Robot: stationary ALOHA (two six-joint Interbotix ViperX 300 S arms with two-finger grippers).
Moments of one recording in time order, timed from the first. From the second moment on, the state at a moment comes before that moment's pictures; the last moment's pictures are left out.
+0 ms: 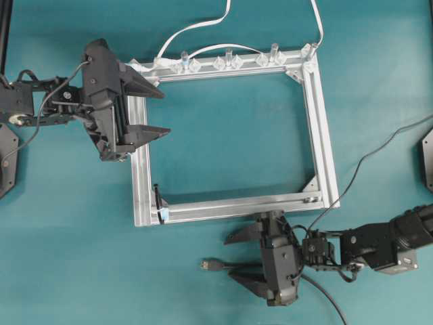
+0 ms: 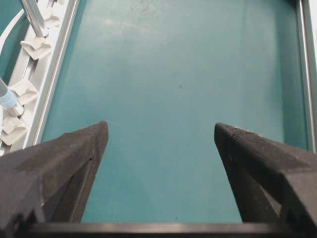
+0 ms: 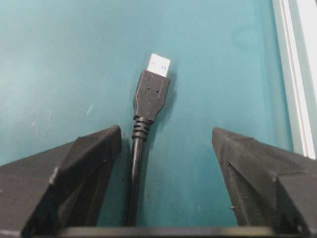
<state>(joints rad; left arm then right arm) 0.16 -0.27 0.97 -0.06 -0.15 0.01 0.50 0.38 0.66 0.67 -0.57 -0.28</state>
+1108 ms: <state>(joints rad) 0.16 -0.27 0.97 -0.06 -0.13 0.01 0.49 0.37 0.63 0.67 -0.40 -0.28</state>
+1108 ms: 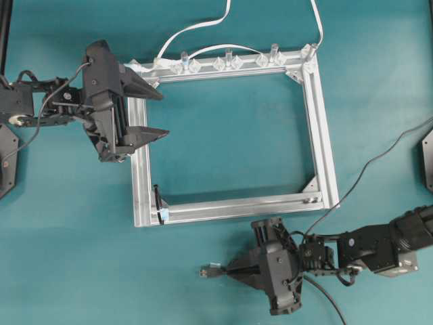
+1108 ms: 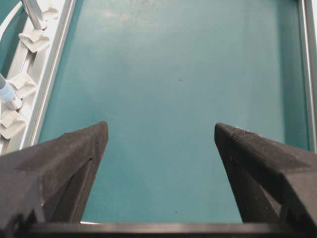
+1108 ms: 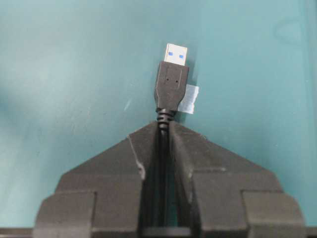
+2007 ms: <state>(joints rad) 0.16 -0.27 0.97 -0.06 -0.13 0.01 0.42 0.26 0.65 0.66 -0.28 -0.37</state>
